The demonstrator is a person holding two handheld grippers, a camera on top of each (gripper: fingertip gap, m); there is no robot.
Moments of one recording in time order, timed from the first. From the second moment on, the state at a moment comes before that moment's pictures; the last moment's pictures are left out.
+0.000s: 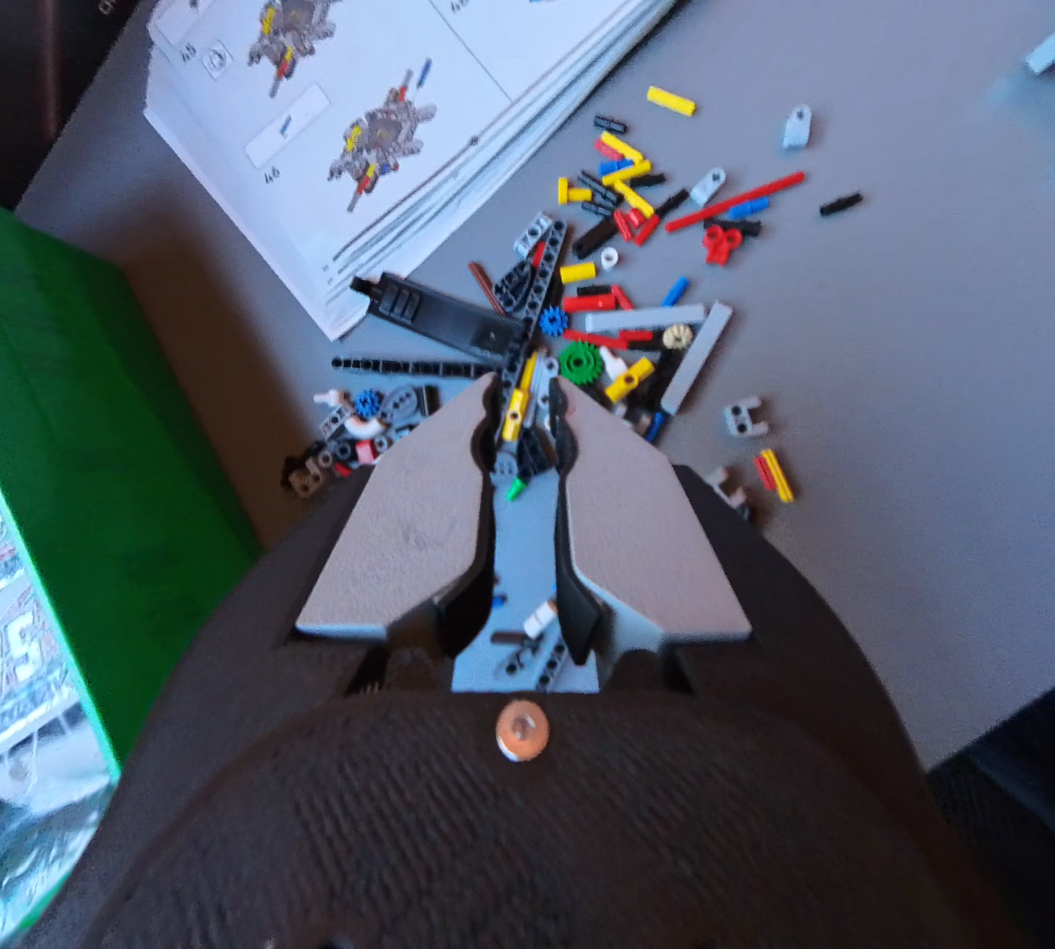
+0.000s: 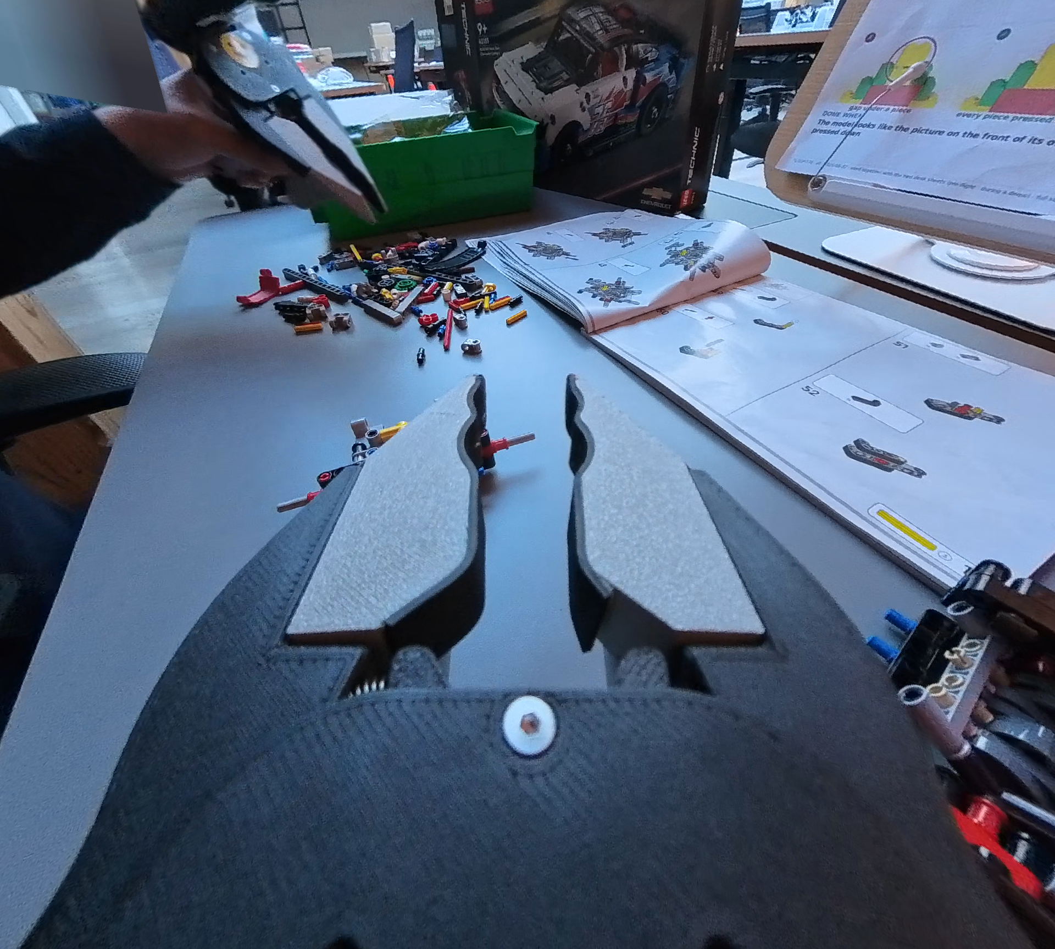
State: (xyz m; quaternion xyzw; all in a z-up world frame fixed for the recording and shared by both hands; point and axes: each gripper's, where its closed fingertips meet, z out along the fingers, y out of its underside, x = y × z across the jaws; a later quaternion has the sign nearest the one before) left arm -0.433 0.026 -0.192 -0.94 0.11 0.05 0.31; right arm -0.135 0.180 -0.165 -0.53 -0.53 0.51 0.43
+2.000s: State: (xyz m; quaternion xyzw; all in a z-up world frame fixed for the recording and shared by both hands) left arm -0.234 0.072 -0.257 -0.90 0.39 -0.06 0.18; right arm -0.134 0.172 -0.165 -0.53 -0.54 0.50 0.43
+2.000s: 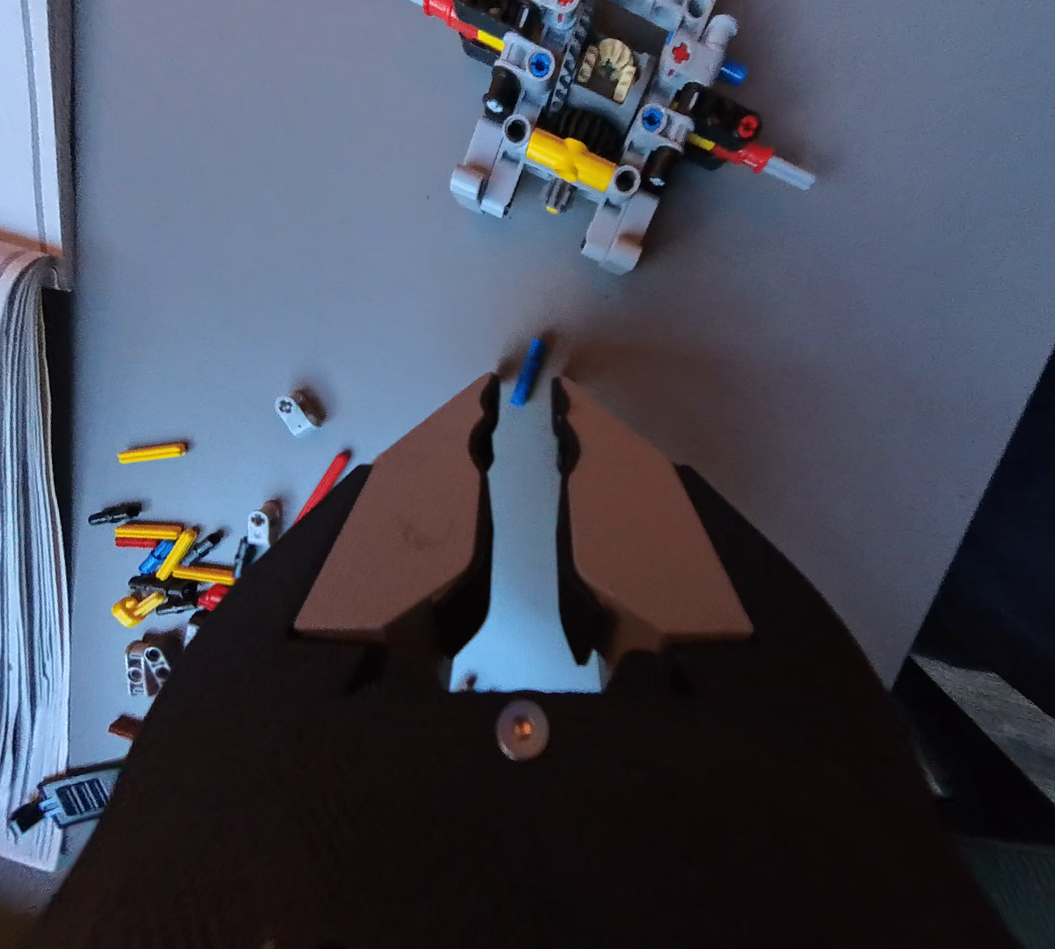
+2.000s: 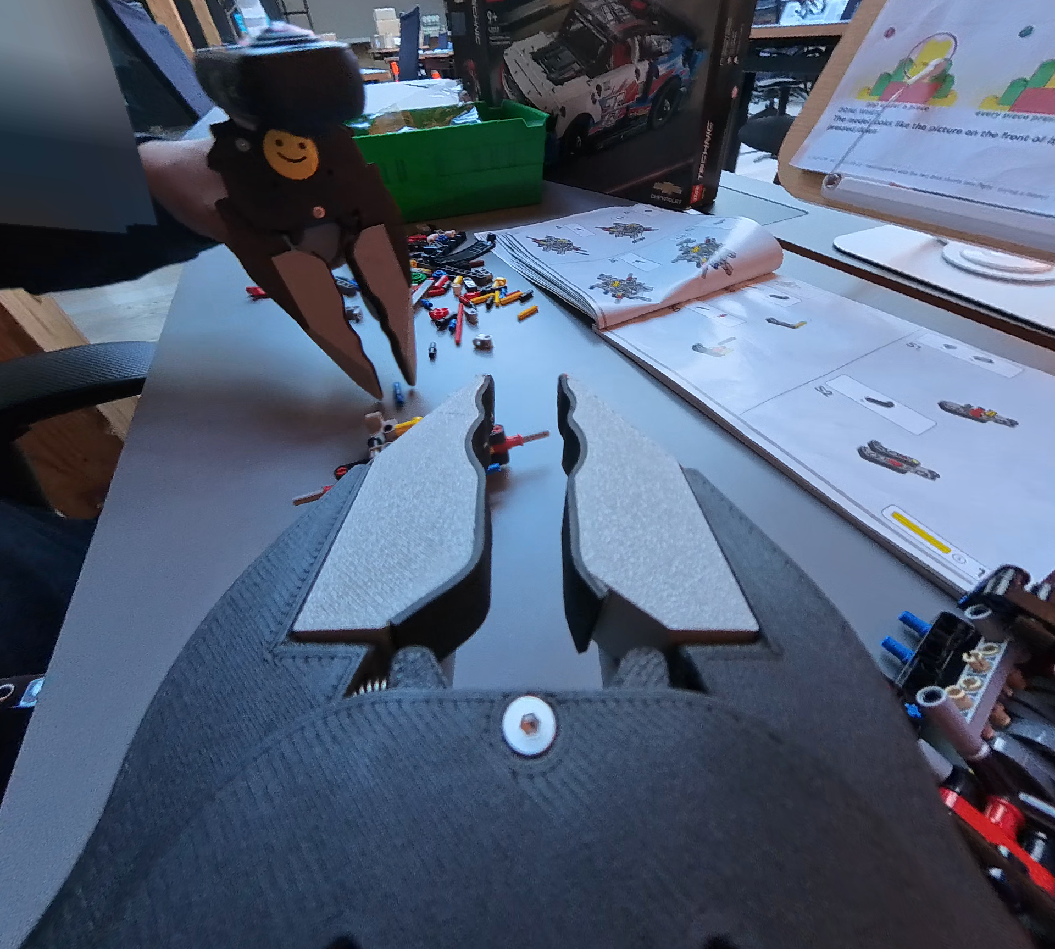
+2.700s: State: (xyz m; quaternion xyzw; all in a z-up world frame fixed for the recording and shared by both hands) left arm -0.392 -0.012 -0.245 -0.95 0.29 0.00 0.10; right arm -0.137 0.169 -0.168 -0.53 -0.54 0.51 0.42
